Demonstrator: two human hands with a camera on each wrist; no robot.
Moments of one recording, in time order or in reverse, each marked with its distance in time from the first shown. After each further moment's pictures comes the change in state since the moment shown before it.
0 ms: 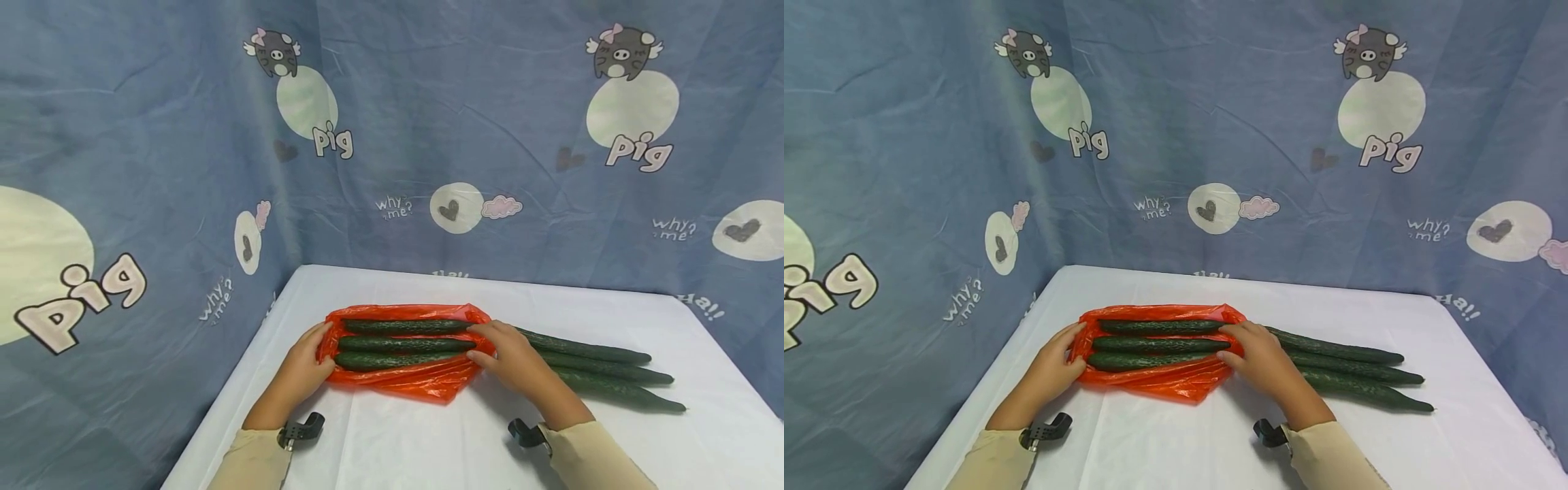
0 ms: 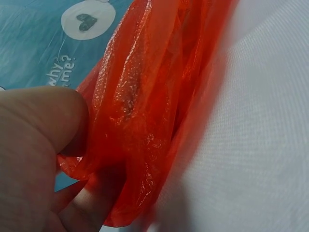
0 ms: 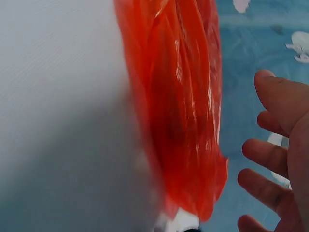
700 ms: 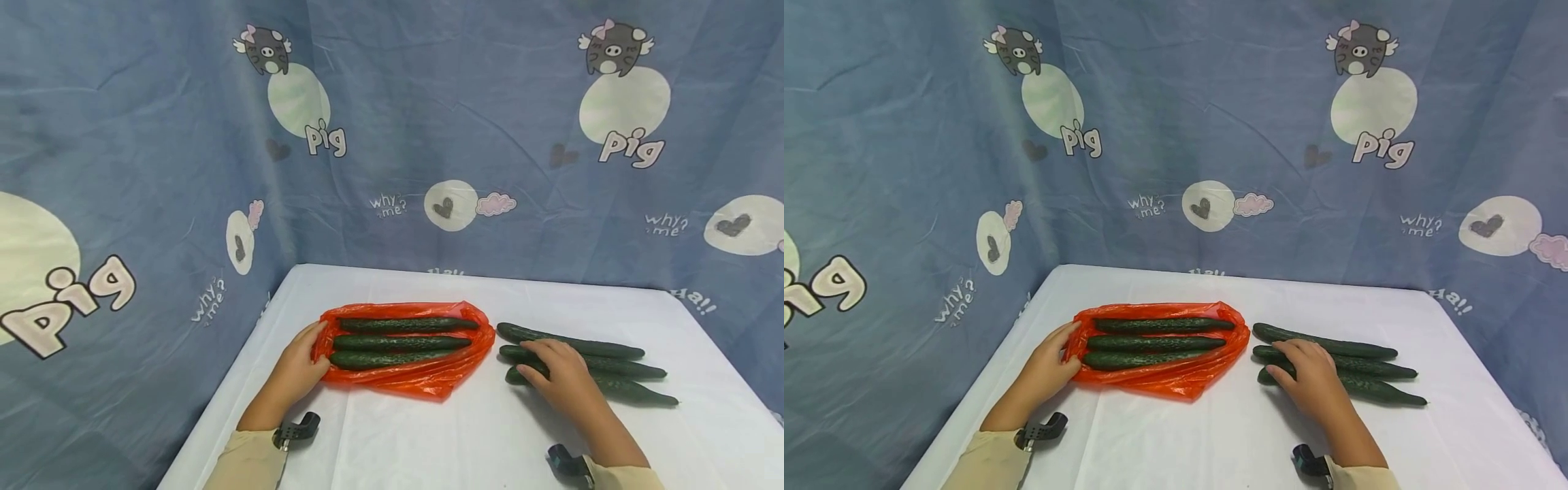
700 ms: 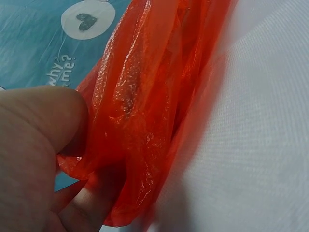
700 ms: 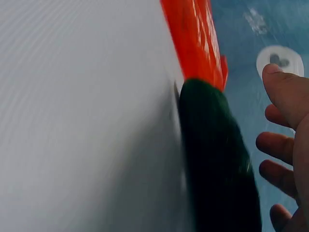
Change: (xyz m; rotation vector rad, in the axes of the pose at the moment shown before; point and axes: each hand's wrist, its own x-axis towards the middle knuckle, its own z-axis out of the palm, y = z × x) left_hand 0.001 -0.002 0.000 0.012 -0.006 0.003; right_hand -0.070 0.059 -0.021 -0.109 0.146 0.101
